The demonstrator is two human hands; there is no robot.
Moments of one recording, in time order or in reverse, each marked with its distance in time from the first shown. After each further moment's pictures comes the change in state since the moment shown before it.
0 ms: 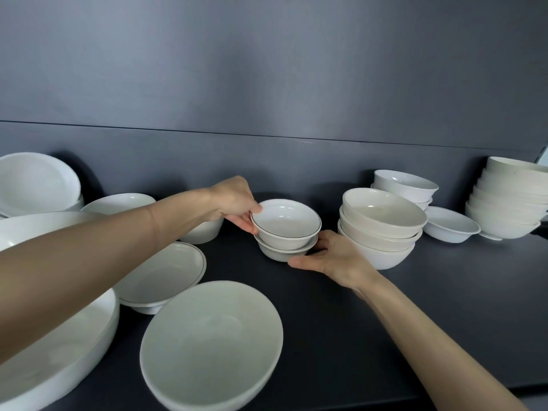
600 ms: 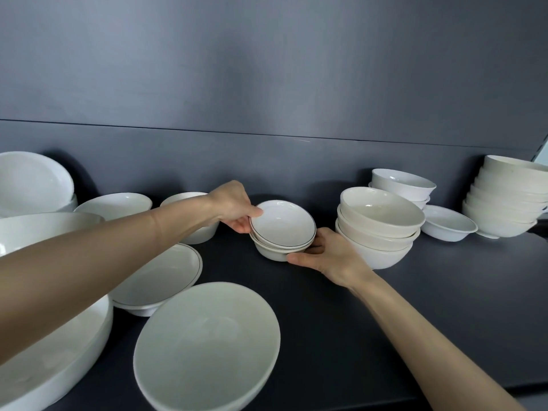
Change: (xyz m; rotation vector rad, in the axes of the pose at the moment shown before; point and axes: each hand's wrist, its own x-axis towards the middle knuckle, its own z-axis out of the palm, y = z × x) left_hand 0.011 -0.013 0.002 0.136 0.055 0.028; right_hand 0.007 0.004 0.003 0.005 0.009 -0.028
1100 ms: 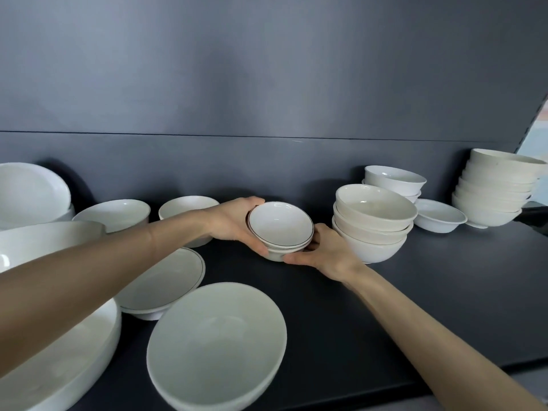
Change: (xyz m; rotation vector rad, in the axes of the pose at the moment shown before) left_hand -0.017 -0.009 0.003 0.169 -0.206 0.328; right_hand -0.001 -0.004 0.005 -0.032 0.036 0.016
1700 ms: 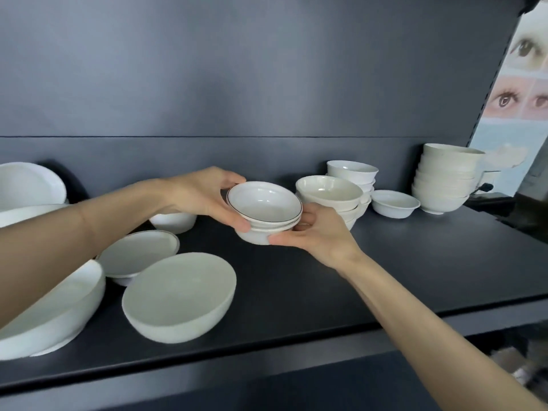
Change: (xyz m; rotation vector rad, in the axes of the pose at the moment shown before) left_hand -0.065 0.081 -0.006 -0.014 -0.005 0.053; right_hand -0.086 -0.022 -0.047 0.230 0.068 -0.226
